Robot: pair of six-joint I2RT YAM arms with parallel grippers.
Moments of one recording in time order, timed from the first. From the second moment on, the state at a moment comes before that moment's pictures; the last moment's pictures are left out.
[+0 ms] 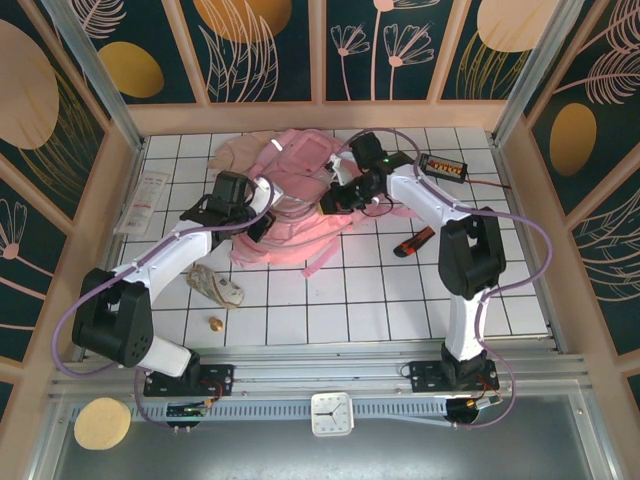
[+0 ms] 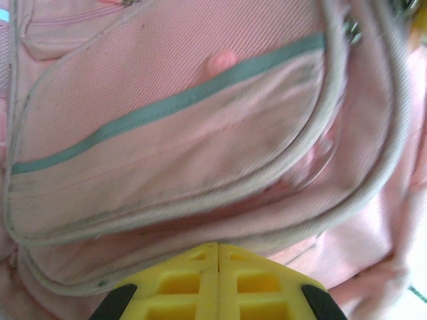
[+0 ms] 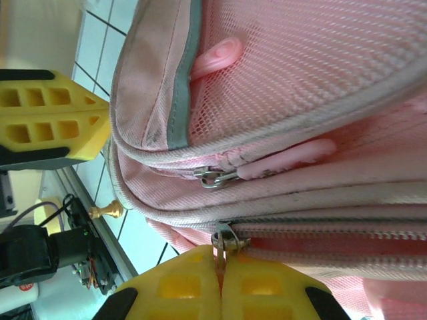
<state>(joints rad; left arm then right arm) -0.39 1.48 1.01 -0.32 0.24 0.30 0.50 1.96 1.65 -0.80 -0.71 0.17</state>
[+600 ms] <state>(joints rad) -0.33 1.44 0.99 -0.22 0.20 0.13 0.57 2.00 1.61 -0.77 -0.68 0.23</state>
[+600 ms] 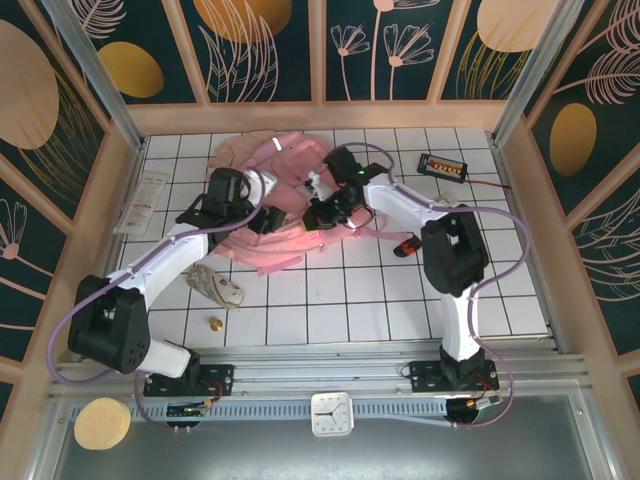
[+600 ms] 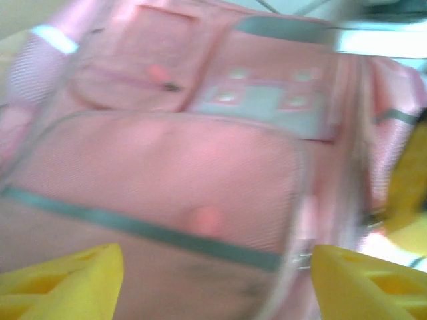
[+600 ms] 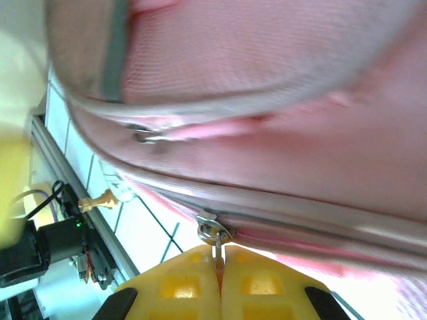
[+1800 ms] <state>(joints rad) -0.12 1.89 1.43 -0.64 0.31 -0.53 0.50 1.93 1.55 -0.77 -0.65 0.23</state>
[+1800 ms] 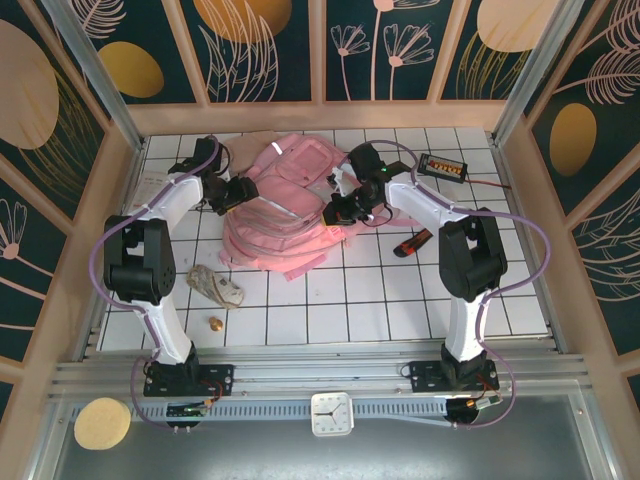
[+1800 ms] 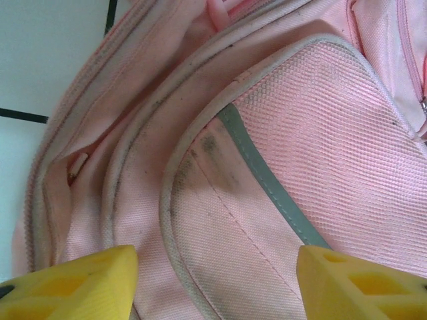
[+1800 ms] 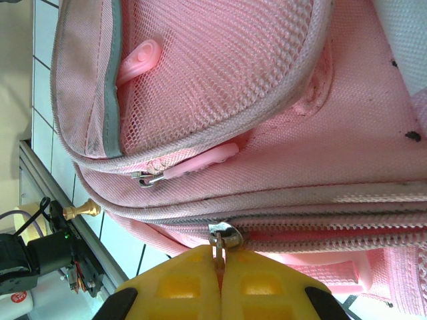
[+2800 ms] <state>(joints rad) -0.11 1.76 1.04 -0.06 0.44 -1.06 0.64 1.94 1.56 -0.87 -0.49 0.23</state>
